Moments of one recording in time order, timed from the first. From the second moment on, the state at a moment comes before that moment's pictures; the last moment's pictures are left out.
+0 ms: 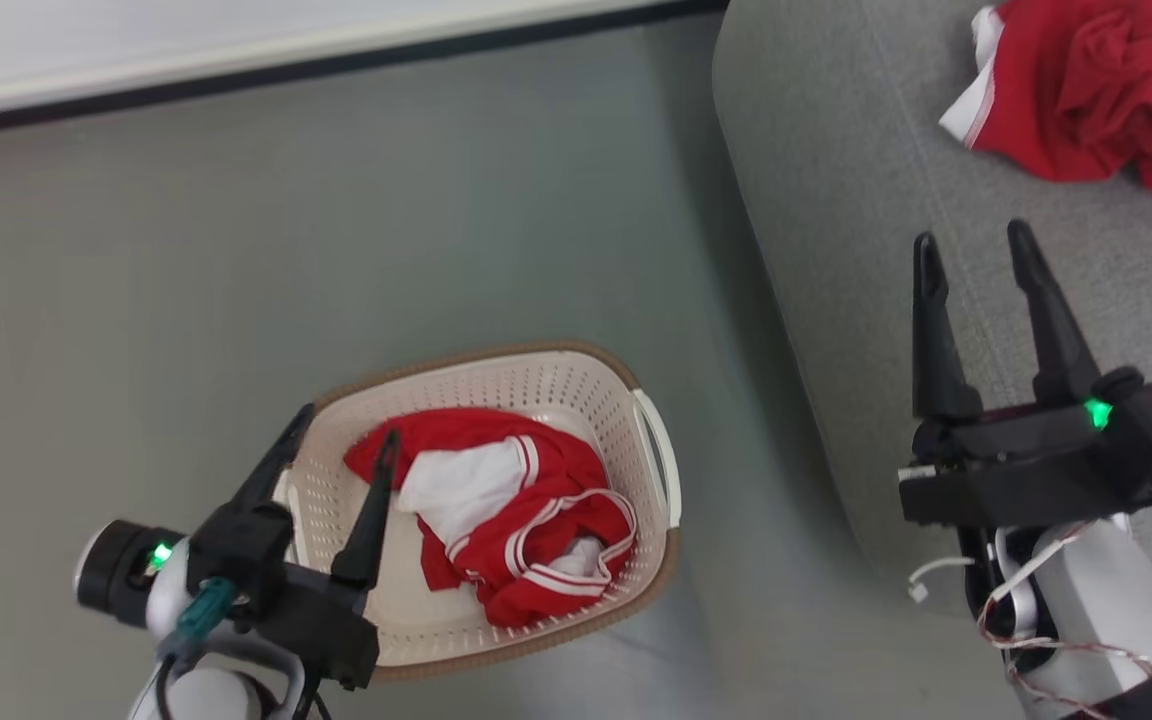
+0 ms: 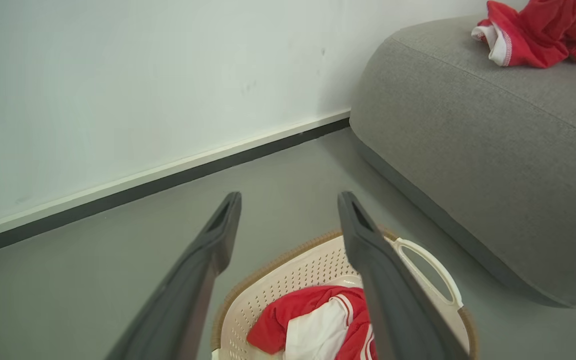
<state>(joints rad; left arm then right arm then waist) -0.21 0.26 -0.30 0.10 -0.23 0.00 -0.11 -0.37 -0.22 0.30 0.00 0.32 -0.12 -0.26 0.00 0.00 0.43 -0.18</state>
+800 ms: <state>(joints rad) -0.44 0.32 -0.42 0.31 -0.12 -0.10 0.04 -0.64 -0.16 0.26 -0.02 0.31 -0.12 -0.26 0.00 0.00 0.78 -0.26</state>
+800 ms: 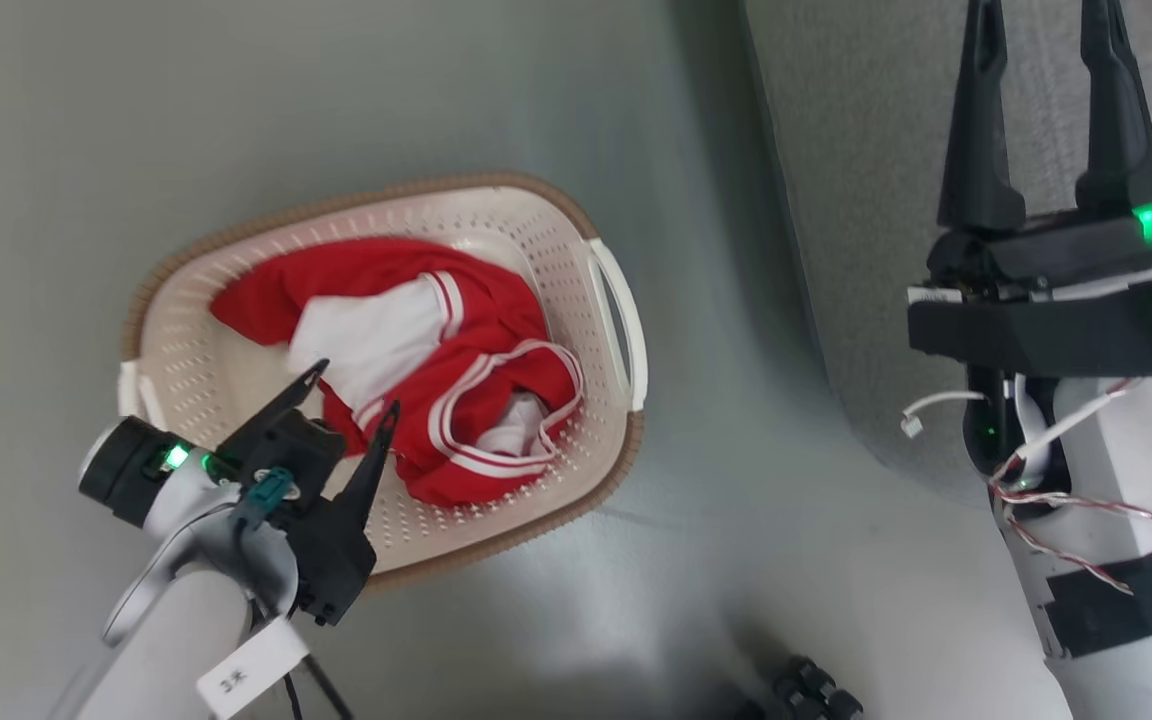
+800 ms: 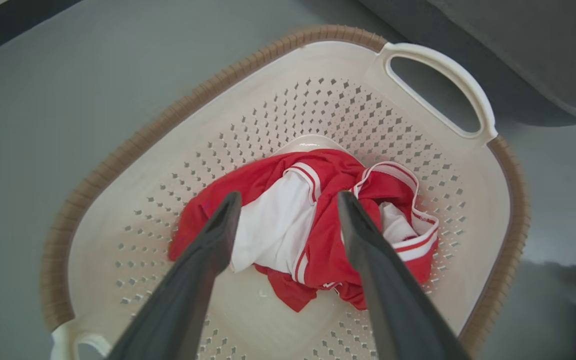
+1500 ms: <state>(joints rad) -0.54 0.31 -0.50 0.50 -0.07 -0.11 0.08 -0.72 -0.10 0.31 0.03 0.30 -0.07 -0.26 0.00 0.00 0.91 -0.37</state>
